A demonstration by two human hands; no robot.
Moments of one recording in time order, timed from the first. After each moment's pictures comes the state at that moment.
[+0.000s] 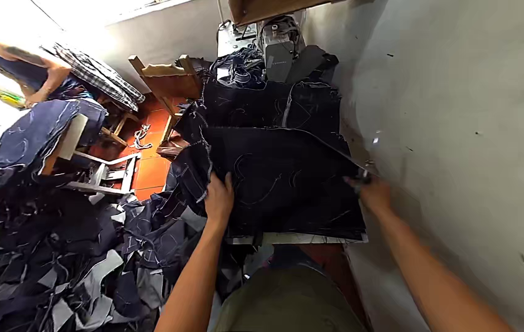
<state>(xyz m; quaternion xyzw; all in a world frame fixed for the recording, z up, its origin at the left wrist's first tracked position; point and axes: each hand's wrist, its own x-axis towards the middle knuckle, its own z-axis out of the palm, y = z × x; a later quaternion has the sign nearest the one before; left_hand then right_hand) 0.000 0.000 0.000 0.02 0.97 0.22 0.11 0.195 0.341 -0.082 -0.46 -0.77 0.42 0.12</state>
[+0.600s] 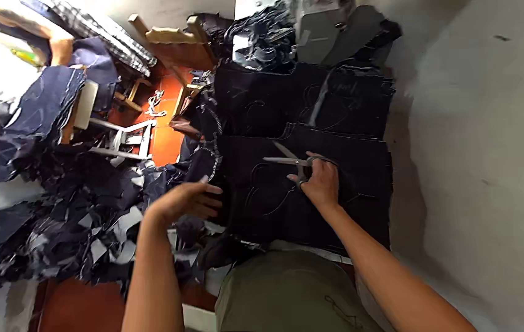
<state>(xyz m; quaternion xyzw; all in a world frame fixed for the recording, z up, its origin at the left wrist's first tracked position) -0.079 -0.073 0.089 -0.08 0.75 0.40 0.52 0.048 0.242 -0.105 -0.21 -0.92 0.31 0.09</state>
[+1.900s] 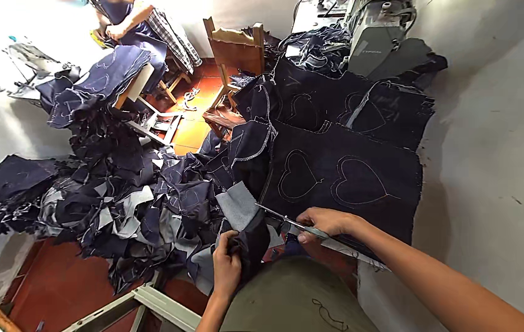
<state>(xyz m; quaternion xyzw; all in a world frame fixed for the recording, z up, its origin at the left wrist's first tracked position) 0.199 -0.143 -0.053 0.00 0.88 0.48 -0.04 0.095 0.181 -0.055 0.20 -0.72 0.41 -0.52</state>
